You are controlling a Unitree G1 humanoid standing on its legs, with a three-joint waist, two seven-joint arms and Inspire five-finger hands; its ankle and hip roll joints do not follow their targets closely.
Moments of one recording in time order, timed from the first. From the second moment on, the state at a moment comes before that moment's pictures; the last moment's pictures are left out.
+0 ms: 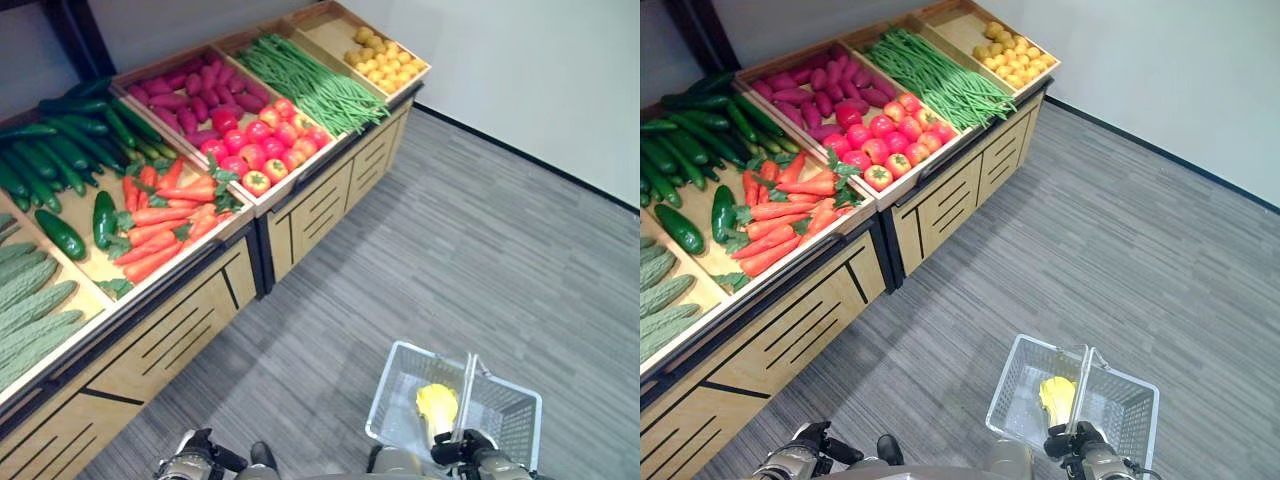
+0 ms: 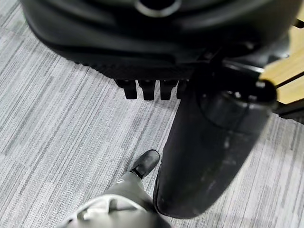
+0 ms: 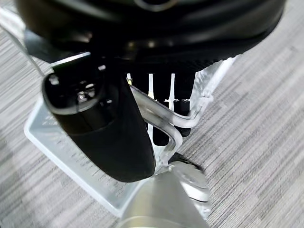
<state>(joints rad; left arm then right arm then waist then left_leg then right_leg) -0.11 0.27 -0.20 1.29 -0.01 0.09 0.15 -0.07 -0.29 0.18 1.27 0.09 0.03 -0.06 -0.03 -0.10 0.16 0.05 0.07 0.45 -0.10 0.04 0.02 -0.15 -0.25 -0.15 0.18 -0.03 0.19</state>
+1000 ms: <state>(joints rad) -0.13 0.18 -0.20 1.28 -0.03 0.08 0.16 -0.07 -0.34 0.23 1.28 0.09 0.04 -0.05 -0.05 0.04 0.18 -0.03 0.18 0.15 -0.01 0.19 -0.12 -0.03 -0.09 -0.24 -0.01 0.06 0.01</state>
